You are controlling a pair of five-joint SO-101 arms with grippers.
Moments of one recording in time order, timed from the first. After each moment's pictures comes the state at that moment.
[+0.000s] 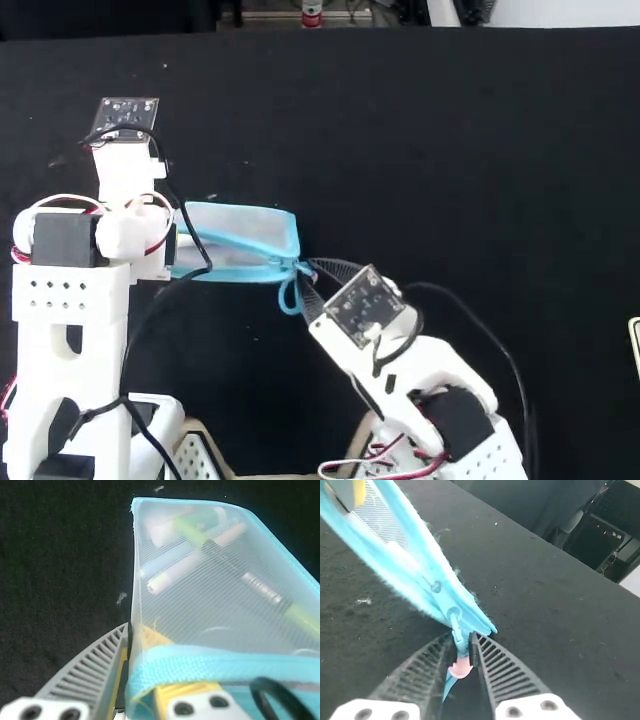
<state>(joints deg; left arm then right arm) -2.6 -34.9 13.1 97.4 -1.3 -32.6 -98.9 75.0 57.0 13.9</state>
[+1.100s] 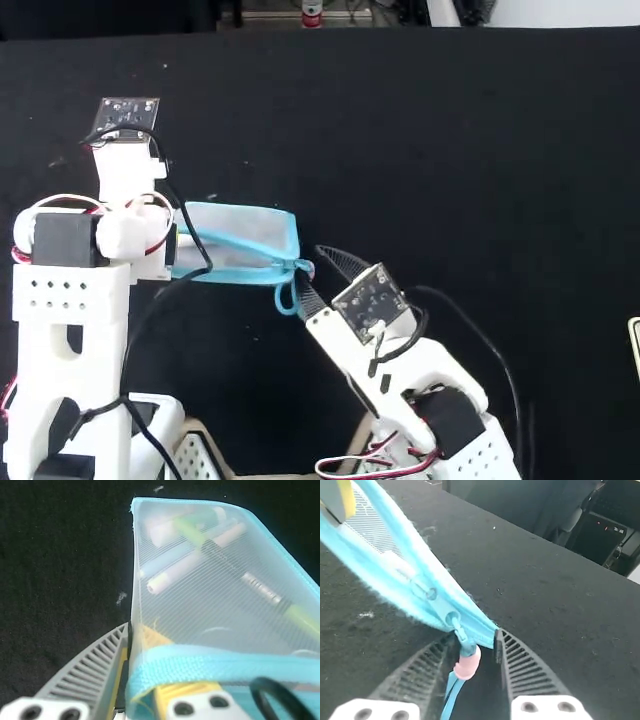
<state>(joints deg) -2.5 -34.9 13.1 97.4 -1.3 -32.8 -103.2 81.4 52.9 8.4</state>
